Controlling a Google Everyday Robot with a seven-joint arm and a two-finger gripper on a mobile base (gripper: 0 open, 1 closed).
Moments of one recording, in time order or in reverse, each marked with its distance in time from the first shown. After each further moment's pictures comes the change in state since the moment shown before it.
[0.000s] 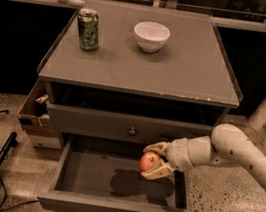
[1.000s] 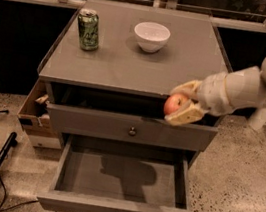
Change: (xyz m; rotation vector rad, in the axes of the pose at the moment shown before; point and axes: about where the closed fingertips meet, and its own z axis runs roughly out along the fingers) arm -0.158 -0.056 -0.160 0.231 0.135 -0.038
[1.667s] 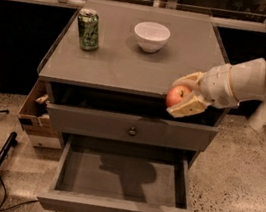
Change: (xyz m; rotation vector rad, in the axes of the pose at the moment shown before) arm -0.017 -0.014 -0.015 0.031 -0.015 -0.015
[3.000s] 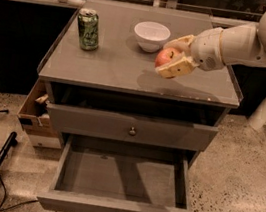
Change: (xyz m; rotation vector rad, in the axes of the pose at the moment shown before) arm -0.067 -0.081 0.005 0.078 -0.149 0.002
